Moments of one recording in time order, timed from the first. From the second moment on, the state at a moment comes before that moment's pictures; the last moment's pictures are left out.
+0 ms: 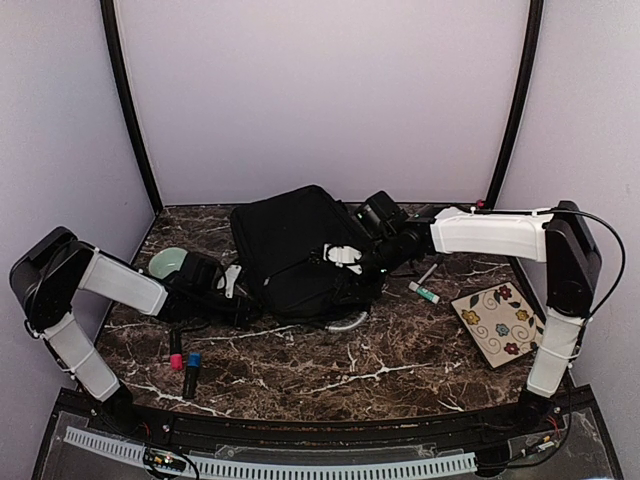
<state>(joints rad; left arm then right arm) -0.53 1.63 0.59 0.24 0.31 -0.28 0.79 1.84 1.39 -0.56 -0.41 -0.64</state>
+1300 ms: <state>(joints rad) -0.72 1.39 0.54 0.06 0.17 -0.30 0.85 2.53 2.23 -0.49 -0.42 -0.01</state>
